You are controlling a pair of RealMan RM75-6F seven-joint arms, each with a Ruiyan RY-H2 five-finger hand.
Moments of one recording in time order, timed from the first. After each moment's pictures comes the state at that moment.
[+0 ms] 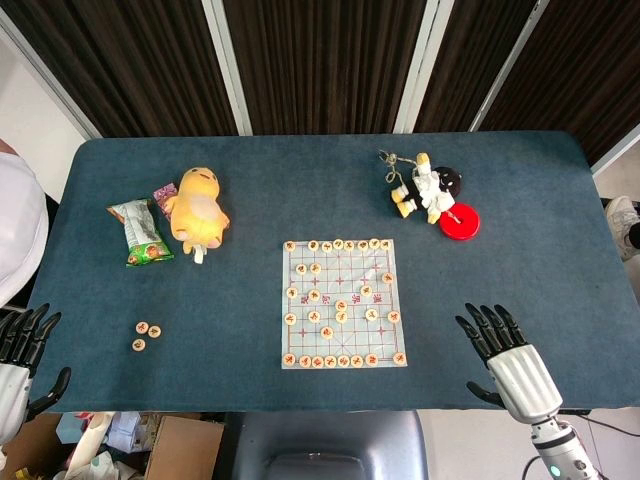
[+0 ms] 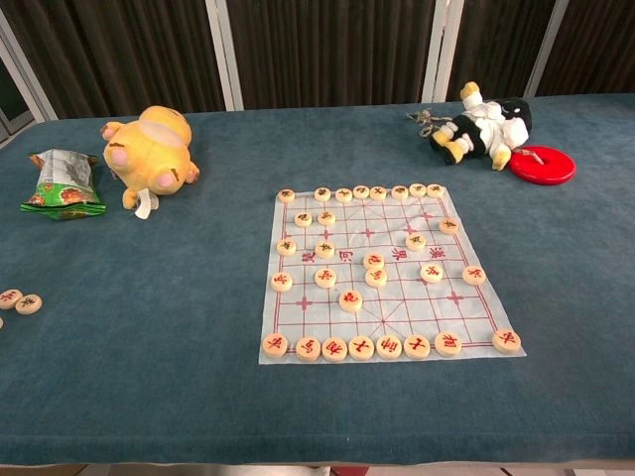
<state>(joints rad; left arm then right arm) -0.01 -1.09 0.01 -1.60 1.71 1.67 0.01 0.11 -1.19 -0.06 -1.72 -1.79 1.48 -0.31</state>
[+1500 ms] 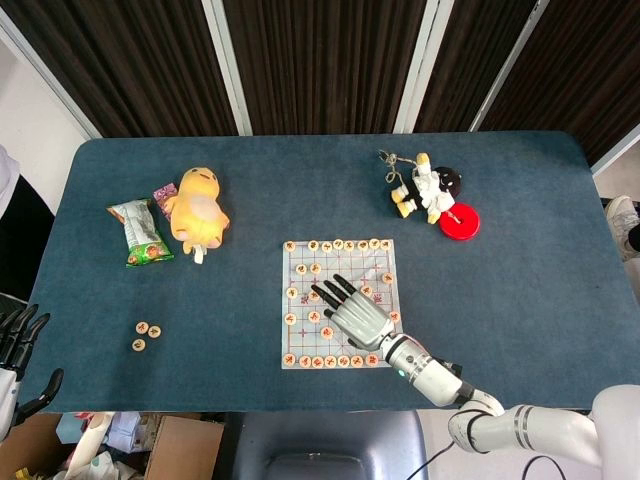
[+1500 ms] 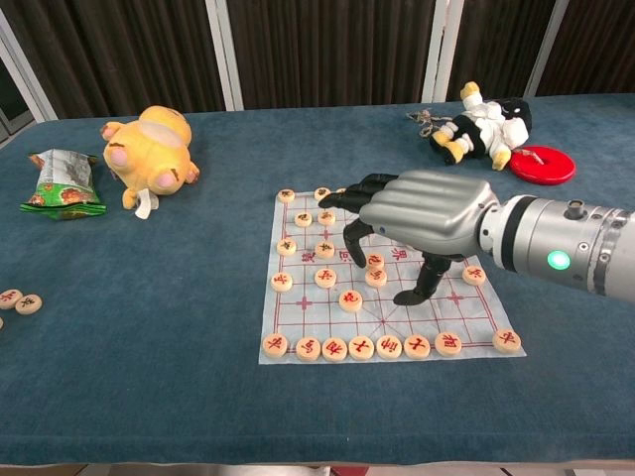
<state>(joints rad) 0.00 -1.07 0.02 -1.59 1.73 1.70 -0.06 0.74 -1.58 0.15 -1.49 -1.38 0.80 -0.64</state>
